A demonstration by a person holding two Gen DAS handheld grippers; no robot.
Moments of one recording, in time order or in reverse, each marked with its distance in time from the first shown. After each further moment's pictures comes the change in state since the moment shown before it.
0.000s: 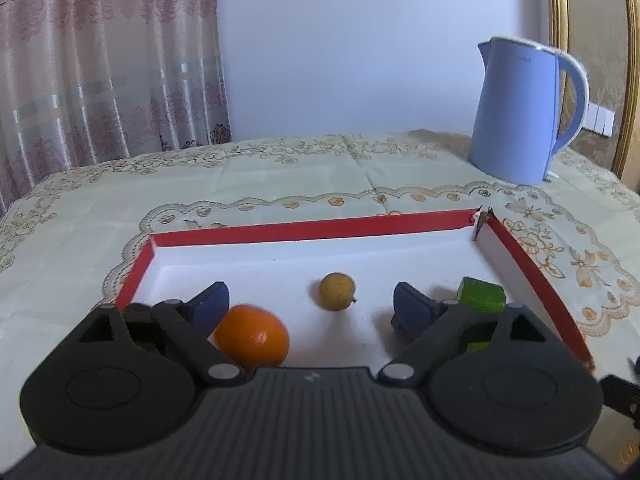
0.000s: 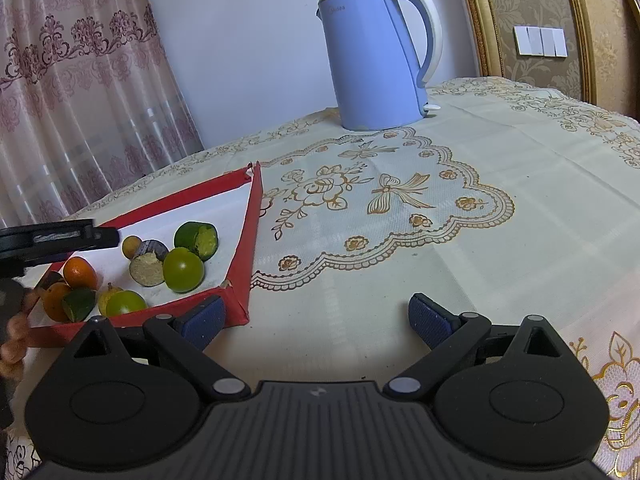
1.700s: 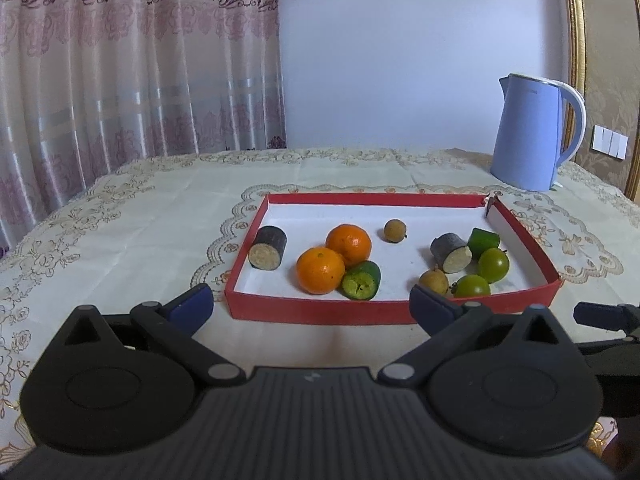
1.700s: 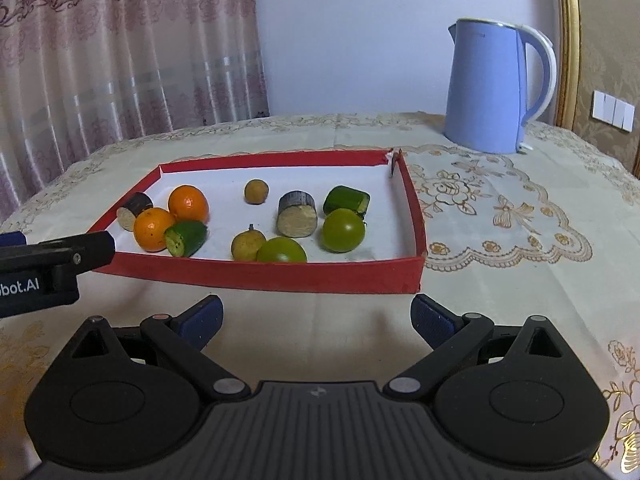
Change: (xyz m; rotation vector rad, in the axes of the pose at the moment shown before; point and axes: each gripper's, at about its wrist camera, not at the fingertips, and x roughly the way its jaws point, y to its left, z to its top) left arm -0.133 0.032 -0.064 -0.072 -0.070 0.120; right arm -0.025 0.121 -0.023 -0.273 0.052 0.034
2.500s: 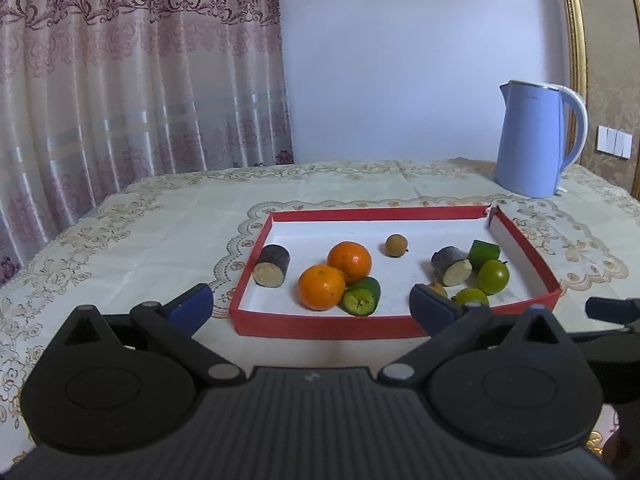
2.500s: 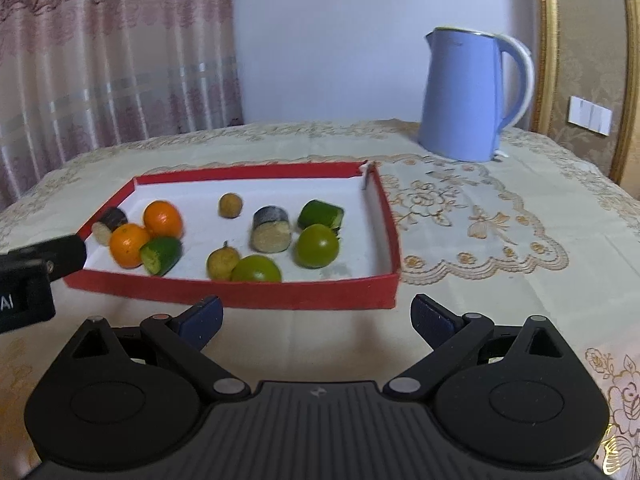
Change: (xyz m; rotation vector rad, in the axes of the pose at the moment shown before) left arm -0.008 -0.009 0.005 0.032 -0.038 0.039; right arm 0.001 -0.002 0.009 0.025 -0.021 -0.082
